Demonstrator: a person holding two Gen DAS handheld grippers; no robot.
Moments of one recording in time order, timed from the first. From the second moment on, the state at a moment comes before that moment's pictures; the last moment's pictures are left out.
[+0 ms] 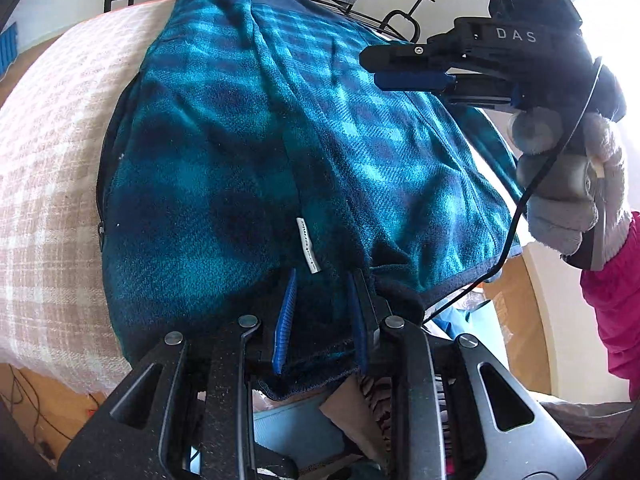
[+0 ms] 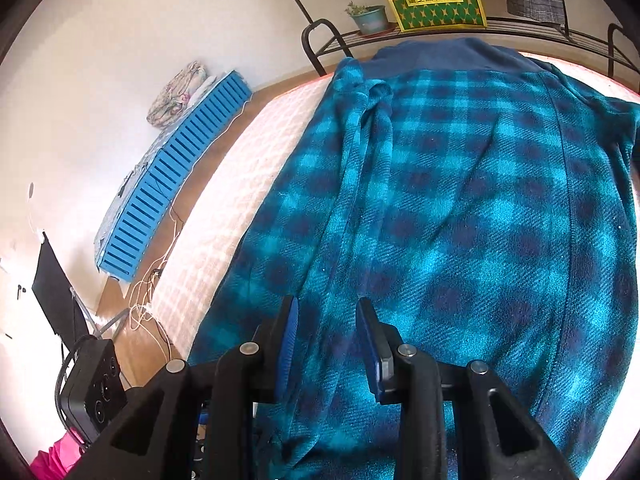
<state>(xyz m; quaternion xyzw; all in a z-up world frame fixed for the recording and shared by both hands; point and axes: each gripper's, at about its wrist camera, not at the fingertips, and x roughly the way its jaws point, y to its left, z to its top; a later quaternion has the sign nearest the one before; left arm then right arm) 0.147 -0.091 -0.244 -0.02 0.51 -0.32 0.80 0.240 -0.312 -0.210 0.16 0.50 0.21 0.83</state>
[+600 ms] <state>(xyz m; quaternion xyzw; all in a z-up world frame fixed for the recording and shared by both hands) 0.139 -0.079 -0.234 -0.05 0.51 -0.27 0.81 0.347 -0.260 -0.201 0.06 0.51 0.19 0.83</state>
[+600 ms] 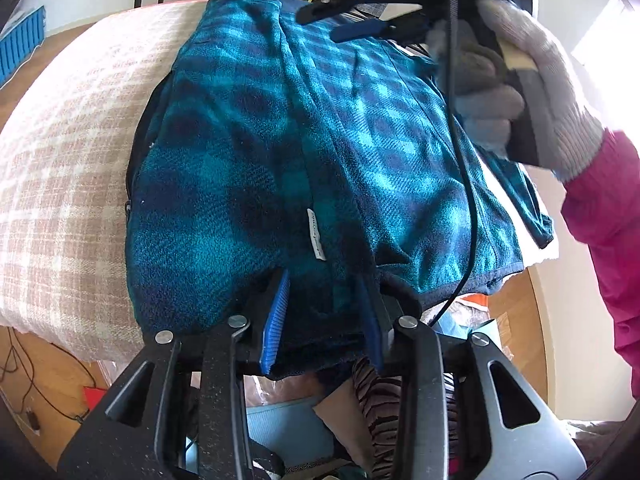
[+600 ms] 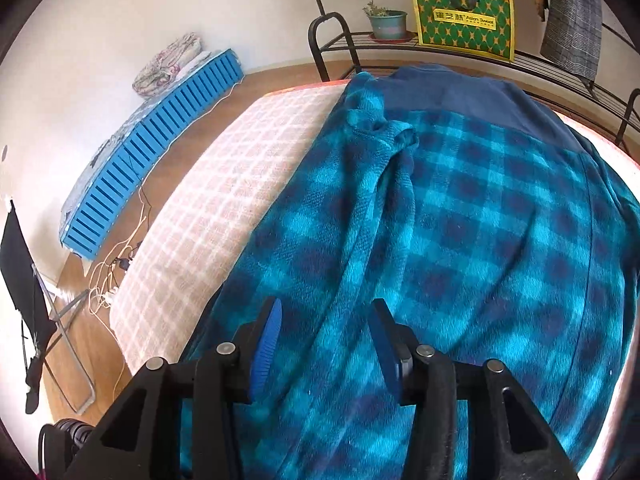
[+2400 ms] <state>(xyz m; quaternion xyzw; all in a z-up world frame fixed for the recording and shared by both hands) 0.108 -0.078 -0.162 -0.05 0.43 -0.32 0.84 0.143 -0.511 -0.168 0.16 0.45 0.03 0.88</state>
